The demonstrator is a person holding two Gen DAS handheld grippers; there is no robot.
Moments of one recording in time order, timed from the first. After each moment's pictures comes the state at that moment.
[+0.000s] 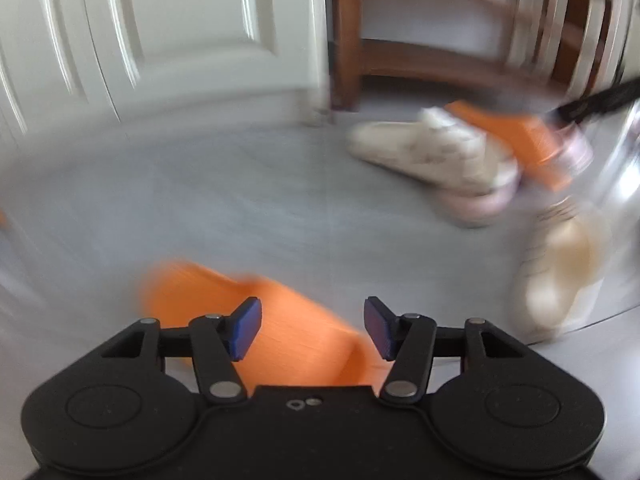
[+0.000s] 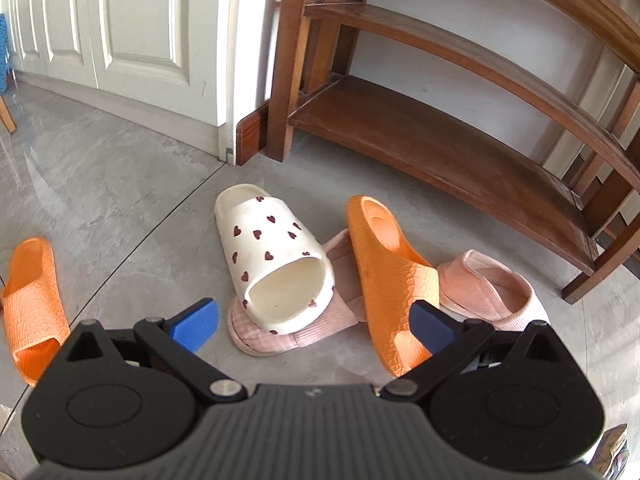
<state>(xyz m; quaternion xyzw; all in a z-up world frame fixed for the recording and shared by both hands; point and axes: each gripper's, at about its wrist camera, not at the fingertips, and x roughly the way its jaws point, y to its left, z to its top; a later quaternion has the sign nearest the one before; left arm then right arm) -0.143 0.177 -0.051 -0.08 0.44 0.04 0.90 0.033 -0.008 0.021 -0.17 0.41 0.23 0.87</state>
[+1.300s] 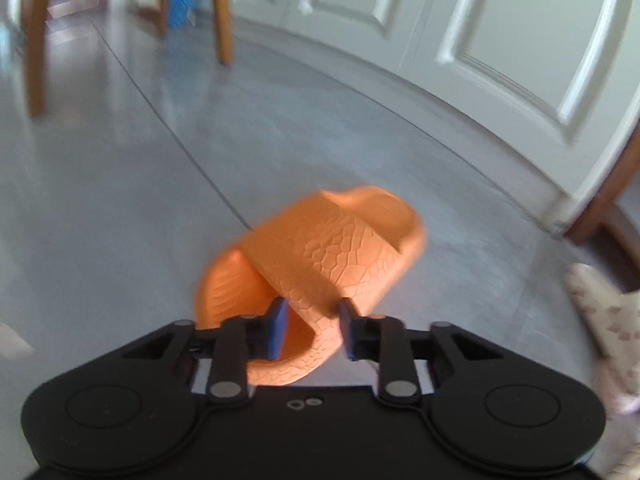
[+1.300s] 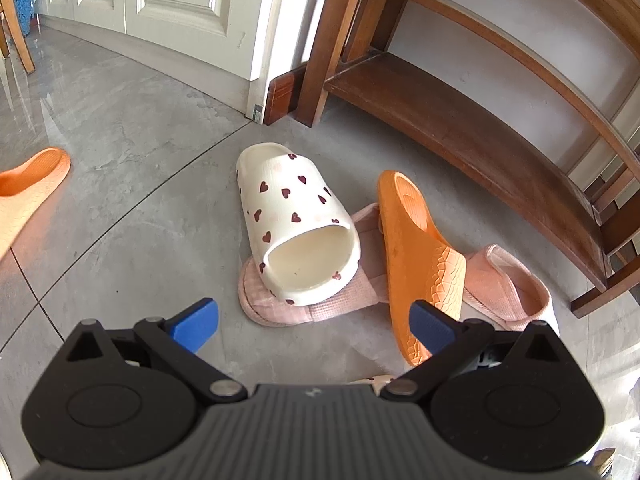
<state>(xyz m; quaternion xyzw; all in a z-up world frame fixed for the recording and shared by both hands) -0.203 0.281 -0.116 -0.25 0.31 0.42 0.82 0.025 0.008 -0.006 -0.23 0.43 0.25 0.84</state>
